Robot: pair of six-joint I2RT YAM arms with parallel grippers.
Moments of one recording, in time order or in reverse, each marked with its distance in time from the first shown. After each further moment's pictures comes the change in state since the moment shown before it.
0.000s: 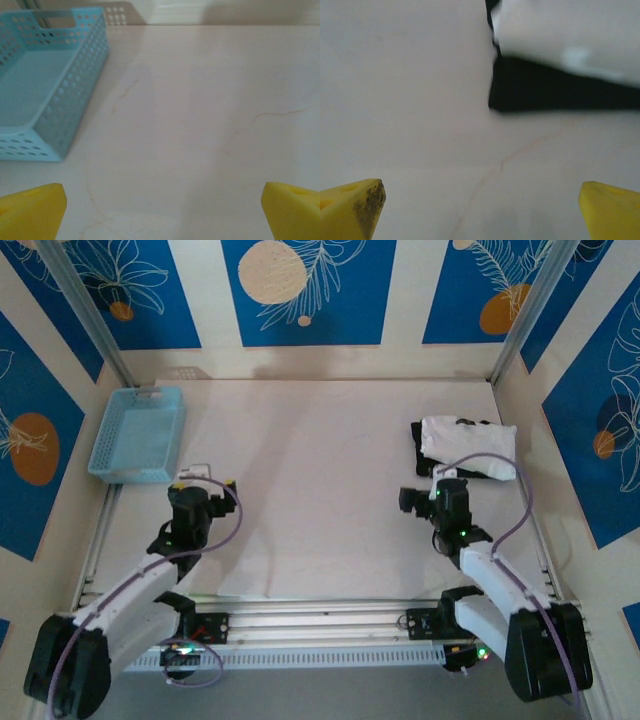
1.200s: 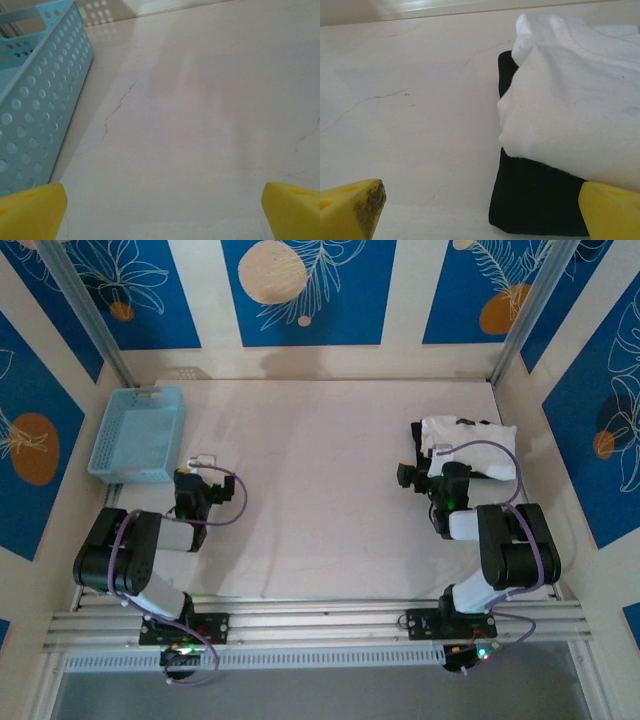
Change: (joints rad) left arm 0.220 0.617 0.032 0.636 0.258 0.216; right arm -0.144 0.552 0.098 0.674 -0.217 -0.081
